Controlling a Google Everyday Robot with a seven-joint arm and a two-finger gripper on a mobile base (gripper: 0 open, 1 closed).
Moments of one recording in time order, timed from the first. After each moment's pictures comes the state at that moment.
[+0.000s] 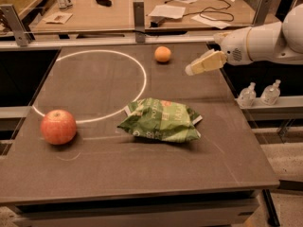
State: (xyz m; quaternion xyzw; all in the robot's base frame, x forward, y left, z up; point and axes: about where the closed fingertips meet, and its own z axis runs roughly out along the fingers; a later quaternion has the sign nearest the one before) arm 0.680 -0.167 0.918 -0.41 0.75 0.17 0.49
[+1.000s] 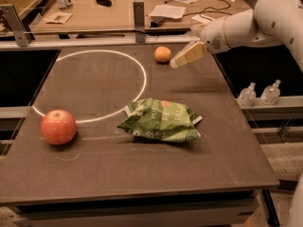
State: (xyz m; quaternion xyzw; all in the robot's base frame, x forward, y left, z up) arm 0.724 -0.120 0.917 -0.48 0.71 0.20 0.47
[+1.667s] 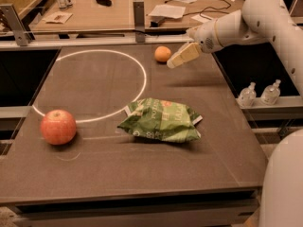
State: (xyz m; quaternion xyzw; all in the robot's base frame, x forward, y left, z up) arm 0.750 -0.109 0.897 -0.49 0.73 0.20 0.45
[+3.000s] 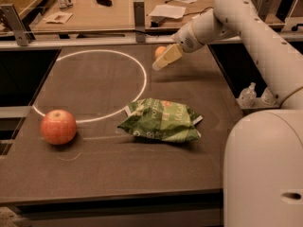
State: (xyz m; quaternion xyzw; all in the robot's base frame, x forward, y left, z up) arm 0.776 -0.067 0.866 -0.50 0.75 0.19 0.38
